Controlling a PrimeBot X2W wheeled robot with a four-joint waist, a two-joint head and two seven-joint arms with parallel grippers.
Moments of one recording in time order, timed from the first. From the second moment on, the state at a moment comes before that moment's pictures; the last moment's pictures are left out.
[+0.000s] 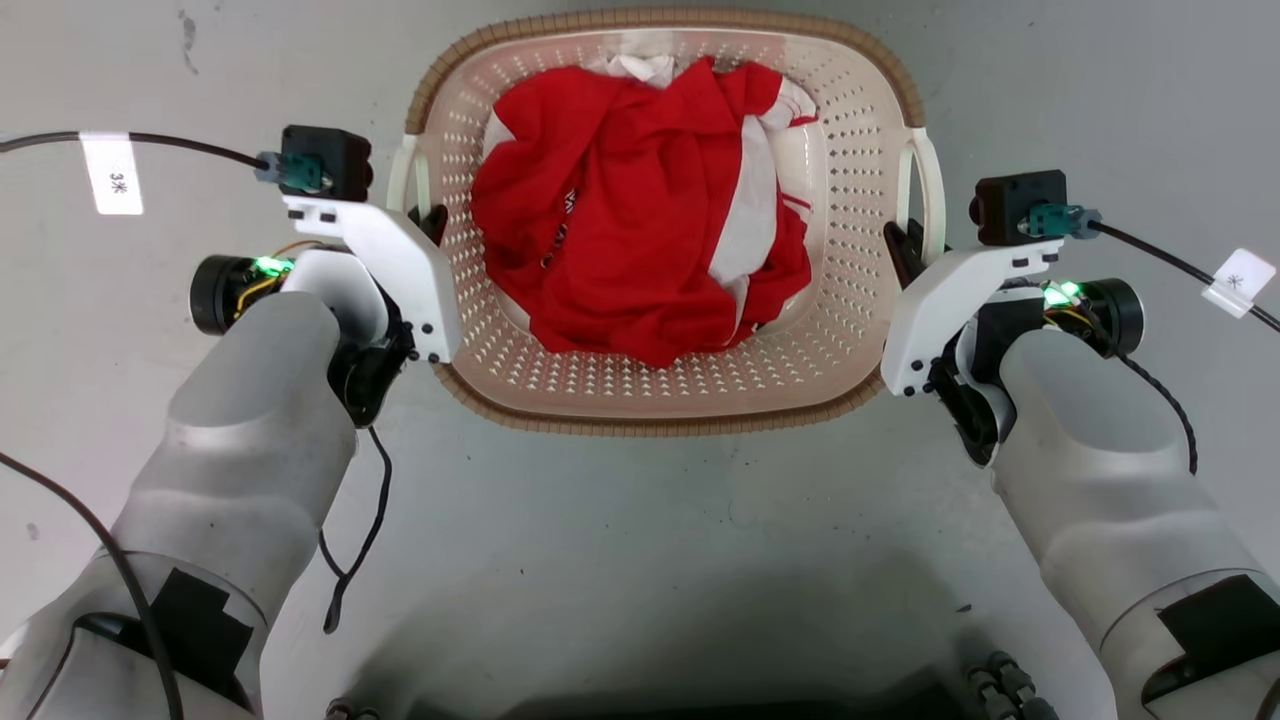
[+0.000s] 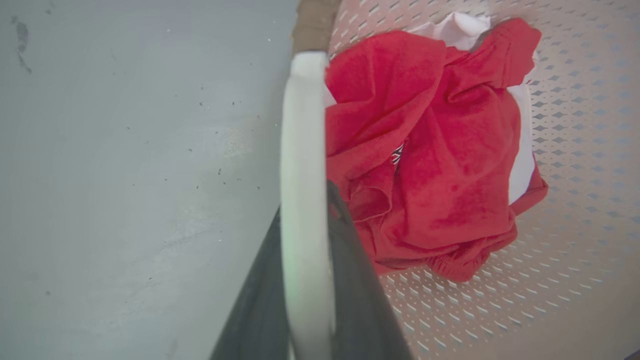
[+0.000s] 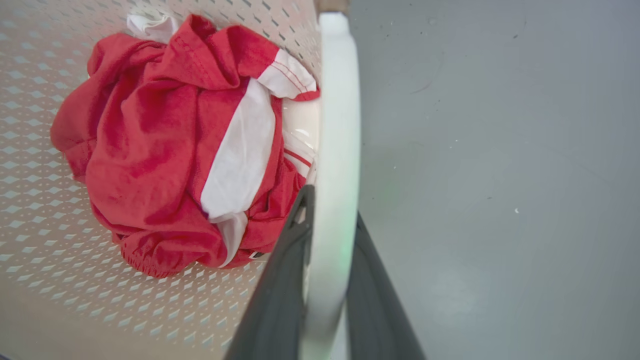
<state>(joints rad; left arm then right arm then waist) -1.04 0.27 -0.75 1.08 -0.84 -0.13 0.03 -0.98 -0.05 0.40 1.22 0.43 0.13 -0.14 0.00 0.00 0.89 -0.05</state>
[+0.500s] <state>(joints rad) -0.95 0.27 -0.86 1.10 -1.01 -0.13 0.15 -0.89 -0.06 0.56 1.21 0.60 0.12 0.03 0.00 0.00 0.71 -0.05</state>
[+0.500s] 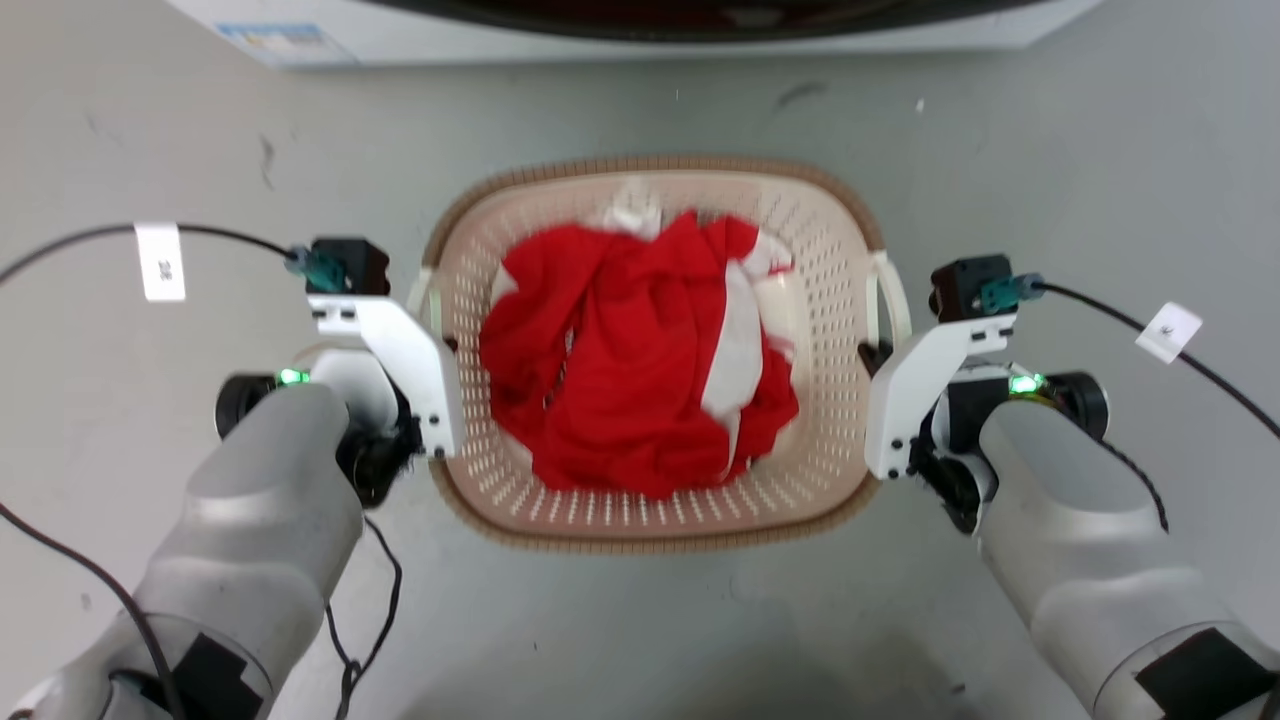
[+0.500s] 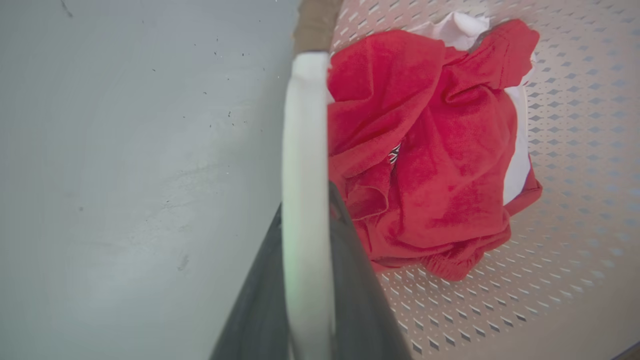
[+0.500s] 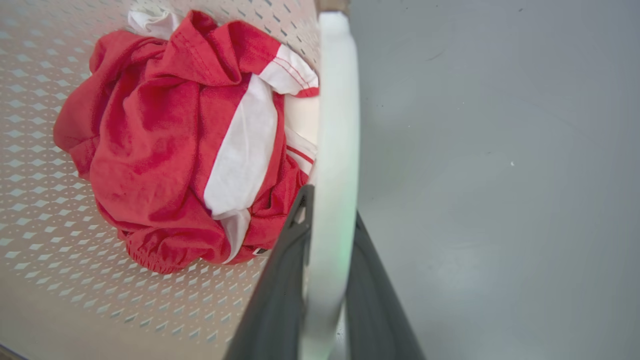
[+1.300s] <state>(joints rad) -0.78 0.23 -0.96 1.14 -1.19 -0.12 0.40 -0.73 -0.10 0.70 1.21 0.86 0.12 0.41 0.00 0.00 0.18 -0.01</state>
